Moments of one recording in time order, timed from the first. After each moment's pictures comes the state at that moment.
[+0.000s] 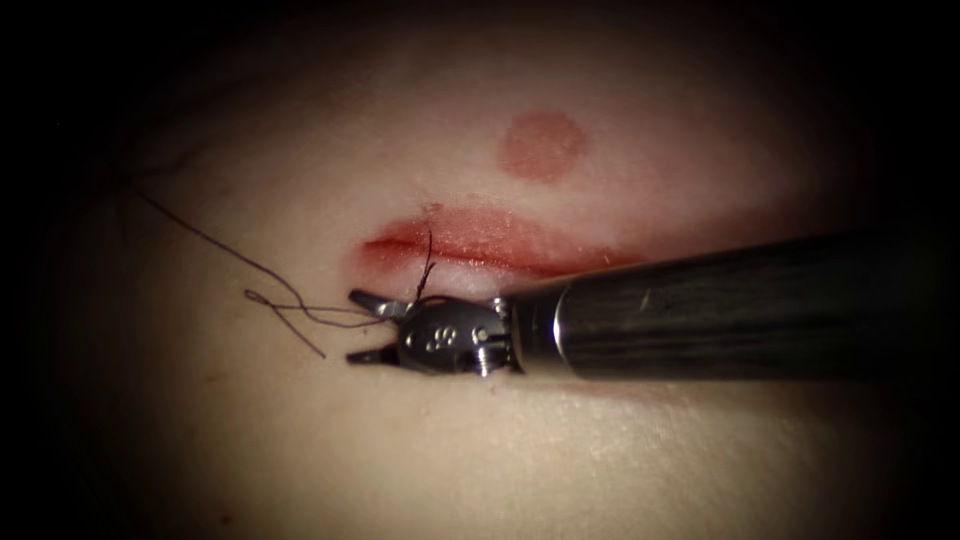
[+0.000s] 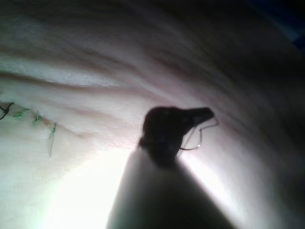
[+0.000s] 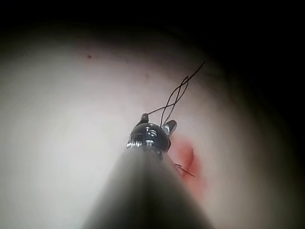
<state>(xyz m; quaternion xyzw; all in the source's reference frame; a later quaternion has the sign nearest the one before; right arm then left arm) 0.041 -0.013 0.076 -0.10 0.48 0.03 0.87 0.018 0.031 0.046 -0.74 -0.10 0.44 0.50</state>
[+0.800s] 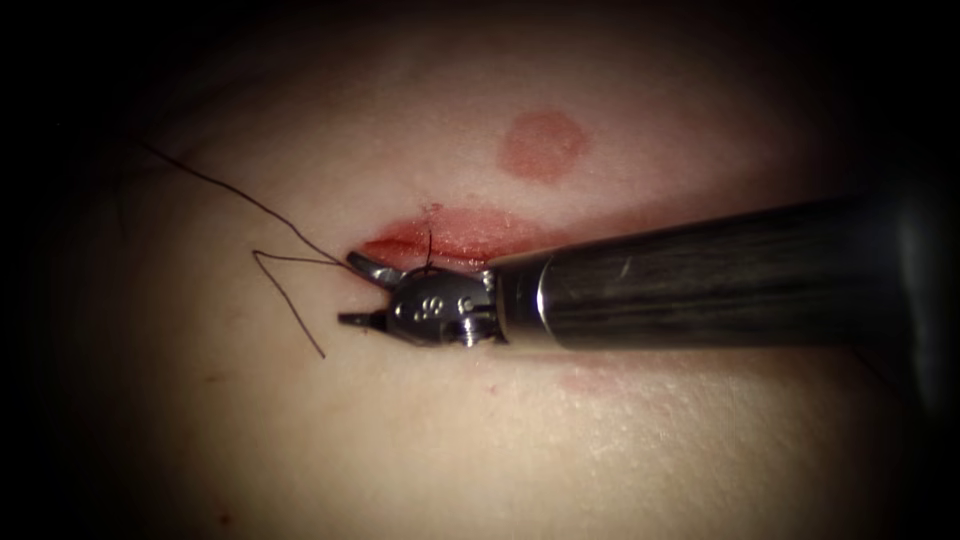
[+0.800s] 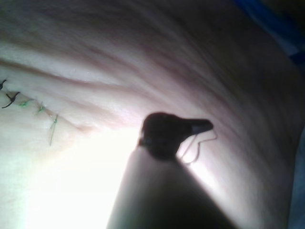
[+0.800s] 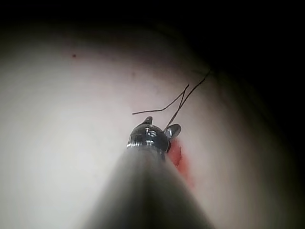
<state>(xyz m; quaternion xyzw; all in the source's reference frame) 0.042 -0.010 0.077 -0.16 0.46 0.07 0.87 0.020 0.030 0.040 -0.76 -0.17 0.39 0.50</state>
